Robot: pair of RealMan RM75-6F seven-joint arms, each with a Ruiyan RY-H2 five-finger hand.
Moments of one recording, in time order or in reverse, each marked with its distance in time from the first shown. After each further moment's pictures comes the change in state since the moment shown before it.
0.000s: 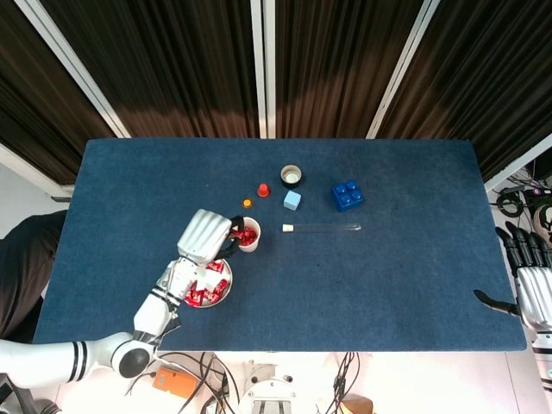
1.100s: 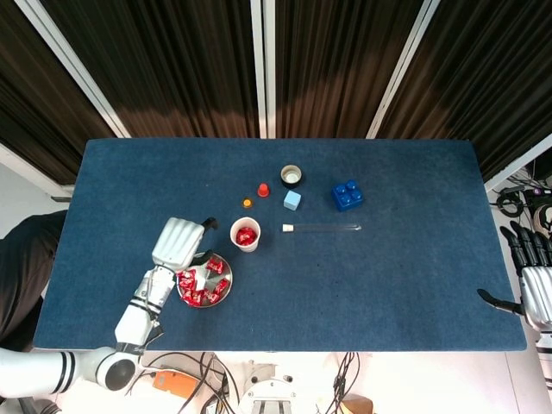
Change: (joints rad) left arm 0.048 0.058 0.176 -0.014 -0.023 0.178 0.035; right arm 0.002 -0.004 0.005 0.027 -0.004 -0.004 0.026
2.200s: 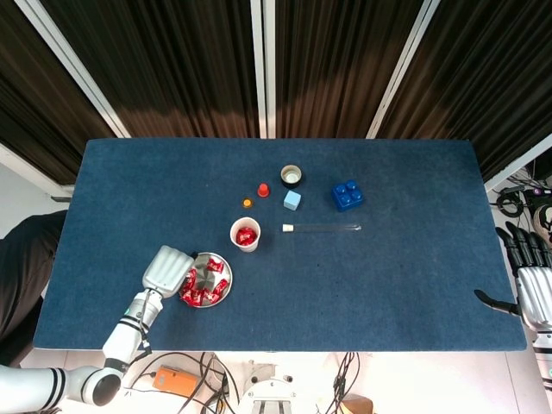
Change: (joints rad) left arm 0.070 -0.021 0.120 0.096 -0.017 -0.107 0.279; right arm 0.002 -0.004 -0.004 0.000 -0.003 -0.002 -0.002
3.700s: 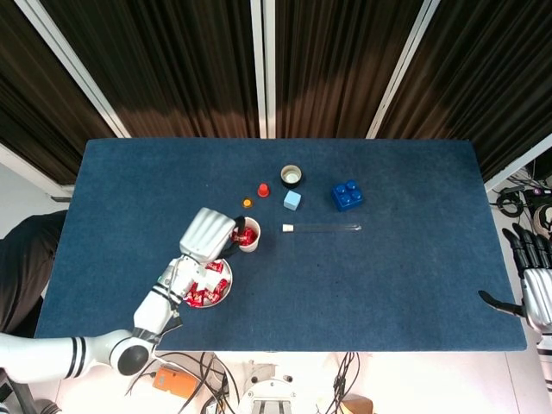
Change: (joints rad) left arm -0.172 -0.005 -0.277 -0.107 -0.025 -0.080 -0.212; right arm -0.014 -0.002 0.002 0.009 0.016 0.009 0.014
